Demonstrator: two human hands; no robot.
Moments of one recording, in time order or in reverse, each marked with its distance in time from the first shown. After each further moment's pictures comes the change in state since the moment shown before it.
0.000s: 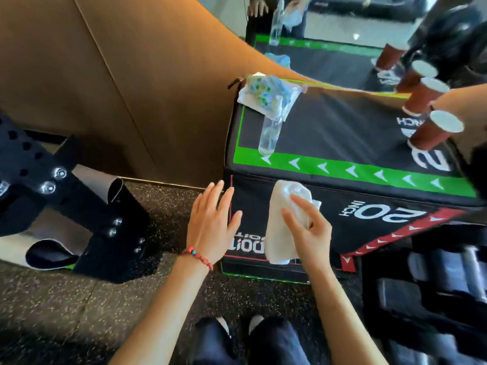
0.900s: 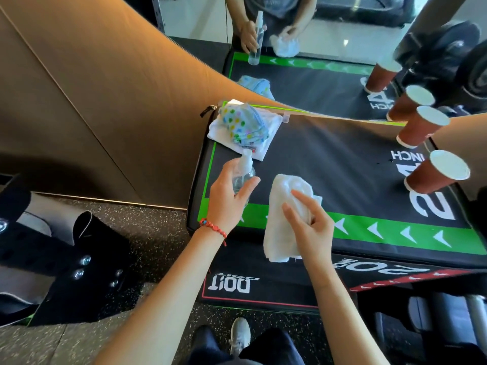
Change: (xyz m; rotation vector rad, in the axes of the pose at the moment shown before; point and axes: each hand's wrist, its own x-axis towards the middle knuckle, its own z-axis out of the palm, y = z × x) left_hand 0.193 0.052 0.051 -0.728 0.197 -0.132; right_hand 0.153 -0.015 -0.007 0.094 0.032 -0.050
